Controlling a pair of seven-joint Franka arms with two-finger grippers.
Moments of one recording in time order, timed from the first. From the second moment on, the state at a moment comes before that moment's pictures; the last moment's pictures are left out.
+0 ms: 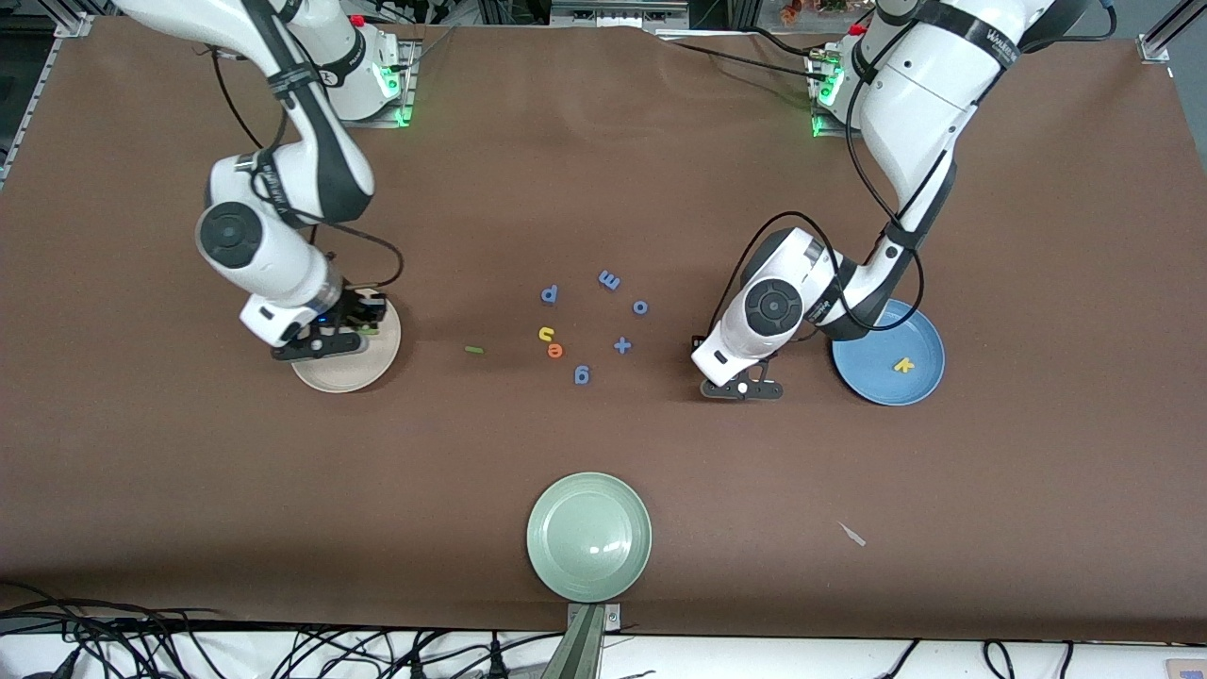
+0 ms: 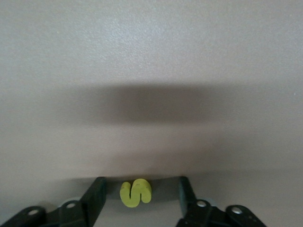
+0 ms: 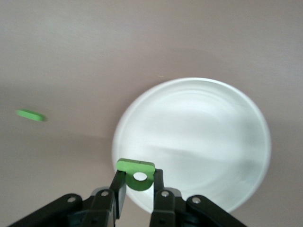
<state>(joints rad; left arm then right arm) -0.21 0.72 -0.30 -1.73 0.18 2.31 -0.56 0.17 0.28 0.03 -2.10 0.00 2.32 0.03</state>
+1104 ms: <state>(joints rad) -0.06 0.57 -0.29 -1.72 0.19 1.98 -0.40 0.36 0.40 0.08 -1.99 0.00 2.41 0.38</state>
